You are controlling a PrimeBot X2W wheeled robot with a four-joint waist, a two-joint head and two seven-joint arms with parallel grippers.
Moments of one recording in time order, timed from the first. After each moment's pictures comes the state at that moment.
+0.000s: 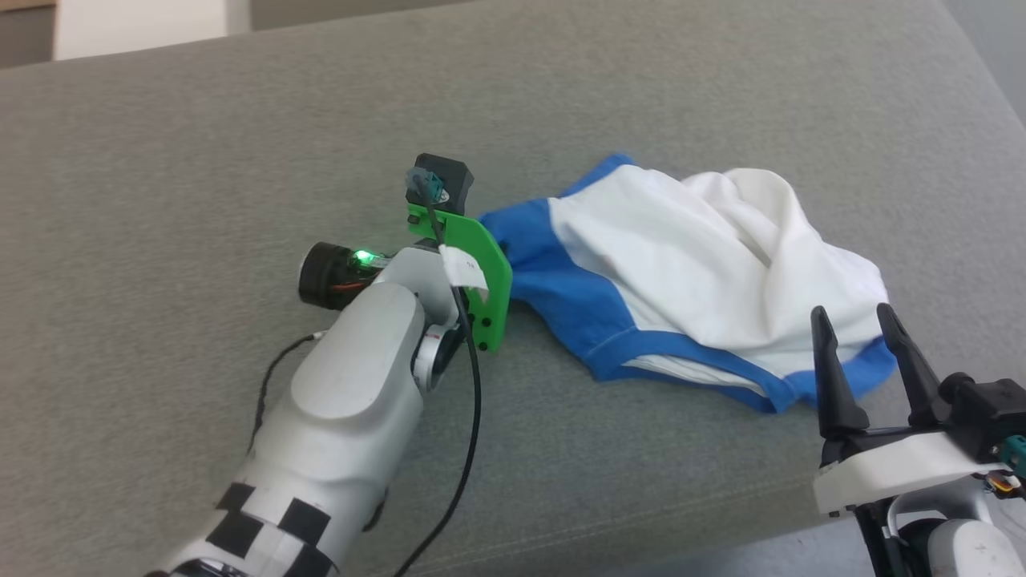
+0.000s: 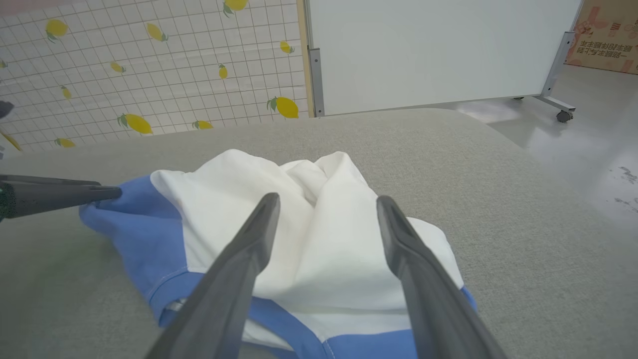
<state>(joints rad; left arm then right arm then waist) -0.78 0.05 -0.52 0.68 -0.41 0.06 0.37 -0.02 -0.05 -0.07 -0.05 0.16 0.13 -0.08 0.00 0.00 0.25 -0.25</state>
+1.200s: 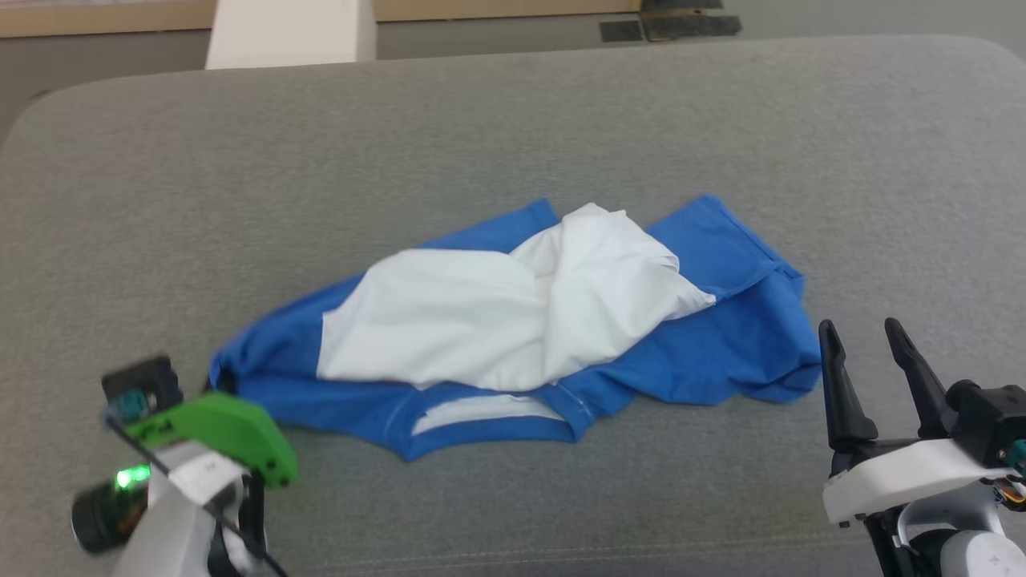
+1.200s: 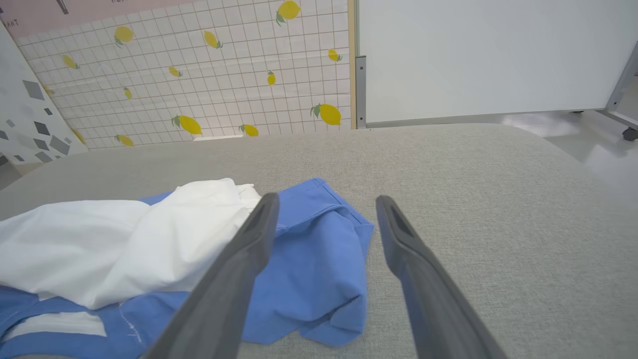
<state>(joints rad) -0.21 0.30 -0.18 0.24 -0.56 0.35 0.08 0.00 -0.05 -0.09 -0.07 0.16 0.13 -0.03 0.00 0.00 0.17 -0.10</state>
